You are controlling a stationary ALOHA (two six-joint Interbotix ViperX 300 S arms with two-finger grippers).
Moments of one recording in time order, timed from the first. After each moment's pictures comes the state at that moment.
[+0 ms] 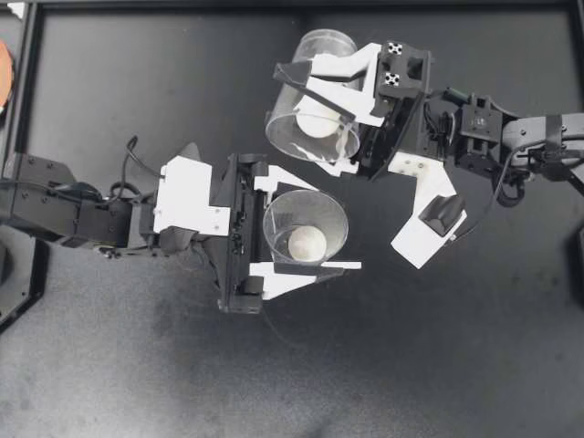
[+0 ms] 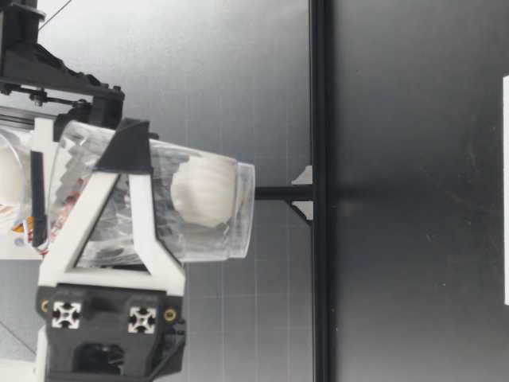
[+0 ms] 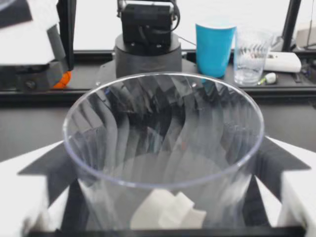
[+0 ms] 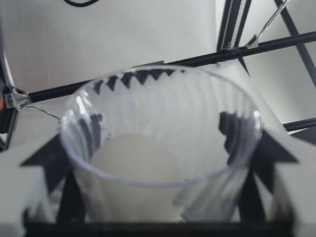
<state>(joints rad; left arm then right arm) -0.04 -0.04 0.73 -0.01 -0.61 -0.01 -0.16 -0.14 0.64 0.00 -0.66 -1.44</state>
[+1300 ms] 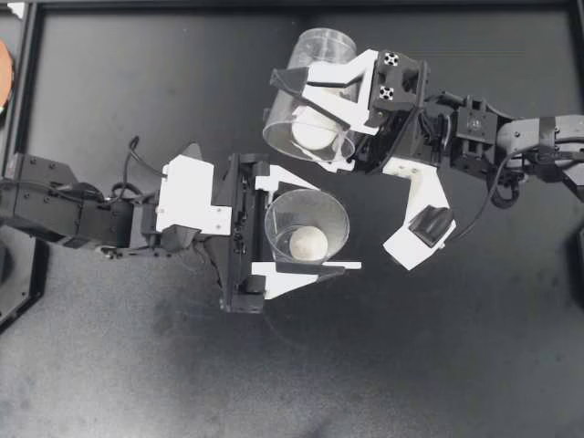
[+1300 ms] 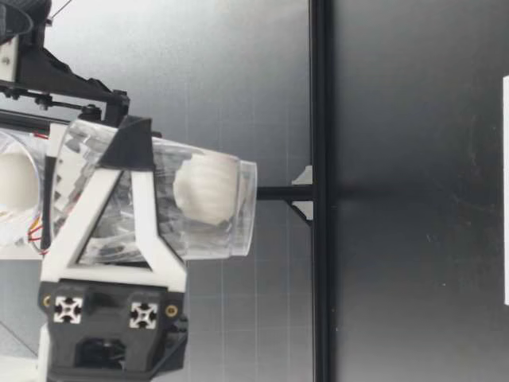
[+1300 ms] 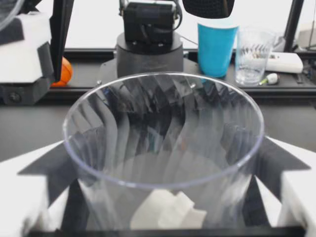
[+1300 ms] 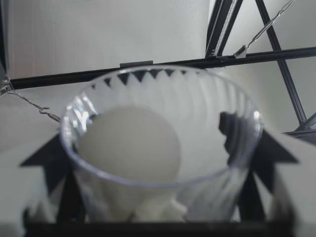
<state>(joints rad) -0.04 -0.03 0.73 -0.02 -0.61 -0.01 -0.16 -0.12 0.64 0.00 -0.68 -1.55</state>
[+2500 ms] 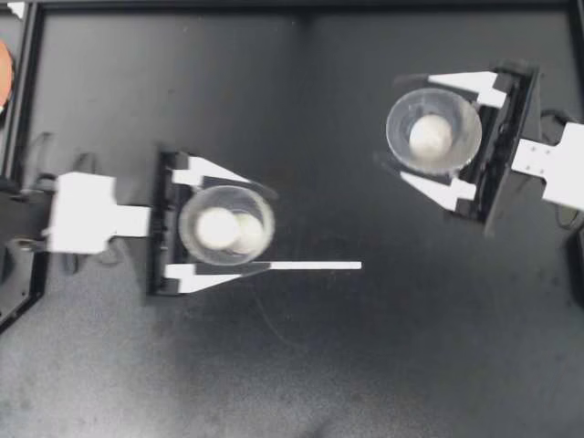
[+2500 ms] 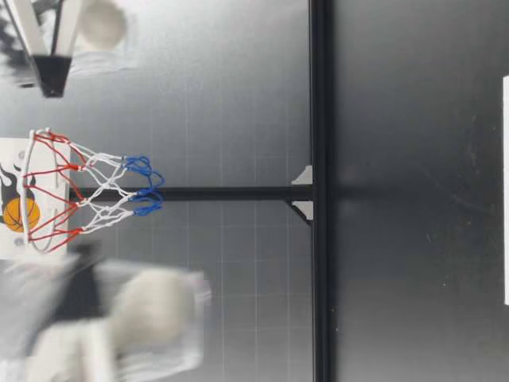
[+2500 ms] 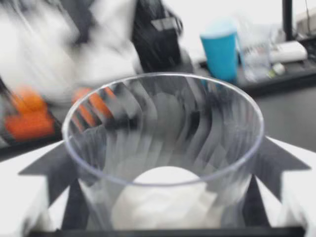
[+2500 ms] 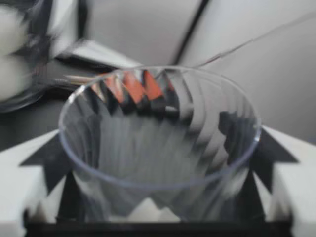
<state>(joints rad) -0.03 -0.35 0.93 0.00 -0.61 0.28 -0.06 -0.48 0.98 0.38 -0.54 -0.67</state>
